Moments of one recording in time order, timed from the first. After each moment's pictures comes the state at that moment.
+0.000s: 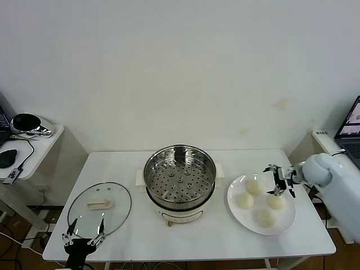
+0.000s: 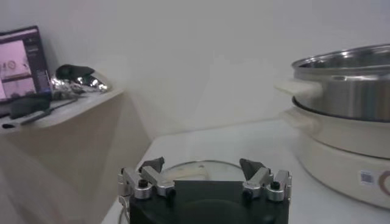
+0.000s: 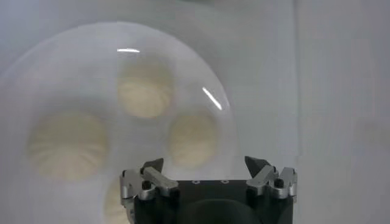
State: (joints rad) left arm 1.79 -1.26 -0.67 -2.05 -0.16 -0.01 -0.16; right arm -0.33 0.71 -0.28 1.20 -0.38 -0.03 -1.06
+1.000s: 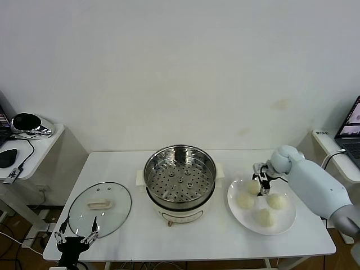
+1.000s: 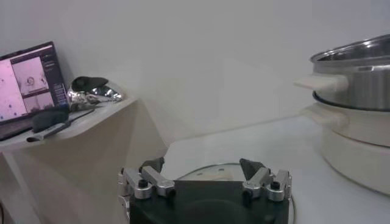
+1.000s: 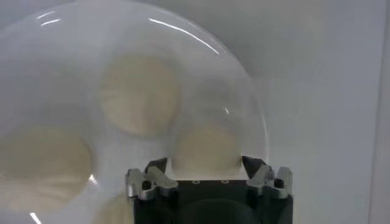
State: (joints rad) left arm 1.78 -1.25 -0.70 -2.03 -0.13 -0.02 -0.16; right arm -0.16 0.89 -0.49 0.94 -0.42 -0.08 -1.11
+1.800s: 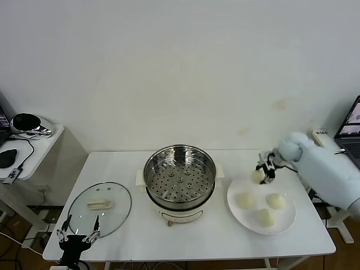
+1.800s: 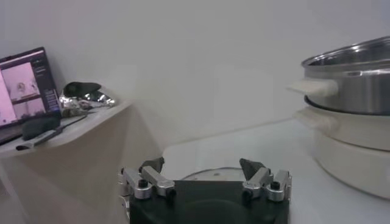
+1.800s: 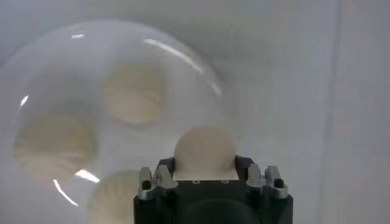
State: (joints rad) left arm 1.77 -1.22 -0.68 -2.02 -0.13 -0.03 -0.15; right arm 0.16 0.79 -0.70 1.10 -0.16 -0.09 -1.15
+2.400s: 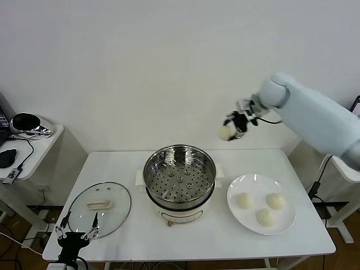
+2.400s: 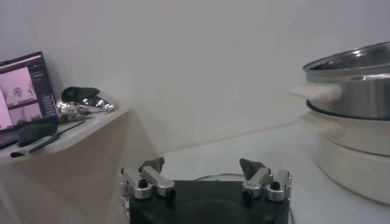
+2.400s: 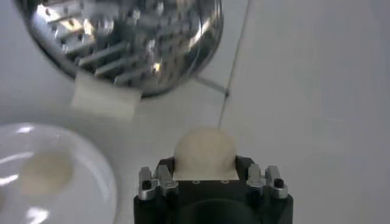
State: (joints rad) left arm 1.75 -1.20 -0.70 -2.00 -0.15 -0.05 -0.15; right arm 0.50 1.09 -1.01 1.05 0.09 0.01 -1.10
